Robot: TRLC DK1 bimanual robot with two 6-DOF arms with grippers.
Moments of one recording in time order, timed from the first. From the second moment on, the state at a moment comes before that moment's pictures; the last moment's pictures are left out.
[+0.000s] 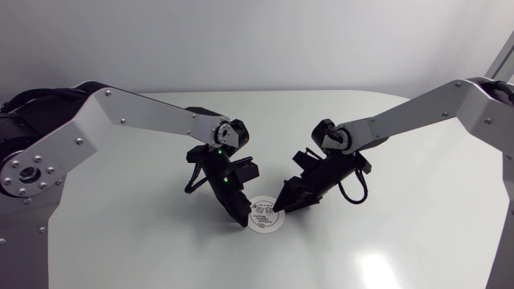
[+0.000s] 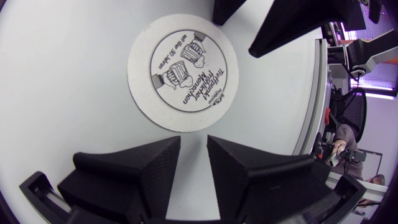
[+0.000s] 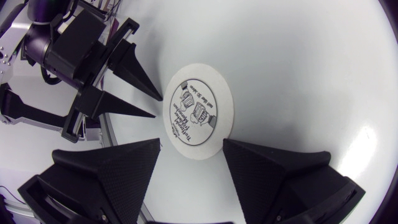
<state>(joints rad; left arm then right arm) -0.55 2.17 1.48 -0.98 0.42 0.49 0.30 2.04 1.22 -0.65 -0.81 -0.20</state>
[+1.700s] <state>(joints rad) -0.60 2.22 1.57 -0.97 0.47 0.48 0.24 2.06 1.25 -0.63 -0.75 -0.20</state>
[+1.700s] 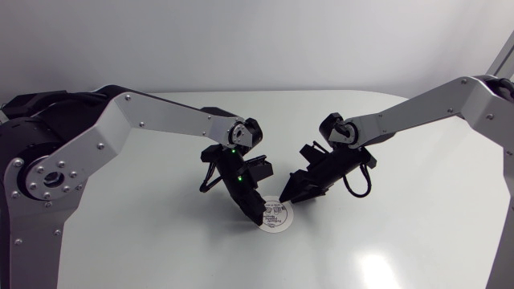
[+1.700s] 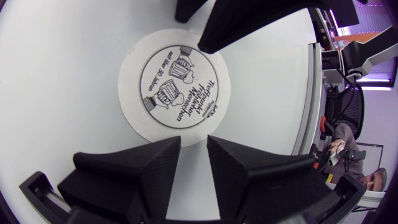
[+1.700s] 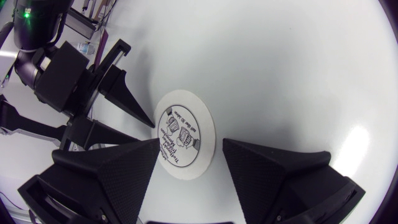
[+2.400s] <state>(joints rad) -0.61 2.22 1.57 -0.96 0.47 0.47 0.27 2.04 1.19 -0.64 -0.79 -0.20</state>
